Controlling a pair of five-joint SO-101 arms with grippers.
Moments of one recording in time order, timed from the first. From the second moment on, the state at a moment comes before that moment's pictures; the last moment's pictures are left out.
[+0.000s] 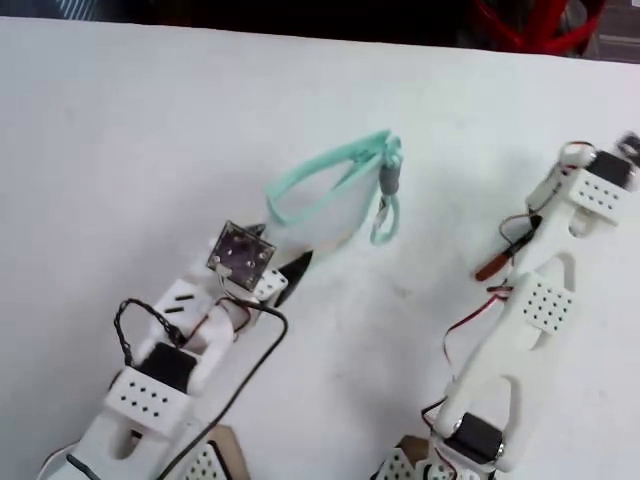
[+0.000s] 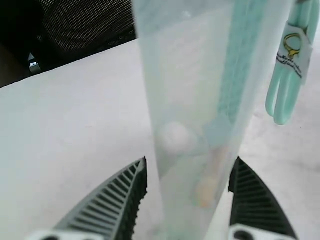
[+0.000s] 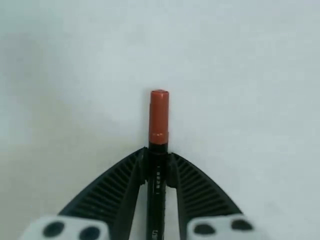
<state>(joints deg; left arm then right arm) 18.7 -65.8 86.1 15.1 -10.6 24.3 72.4 -81.5 98.5 -15.9</state>
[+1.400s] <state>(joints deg) 18.7 -65.8 86.1 15.1 -12.6 11.3 7.3 1.5 73.9 -10.4</state>
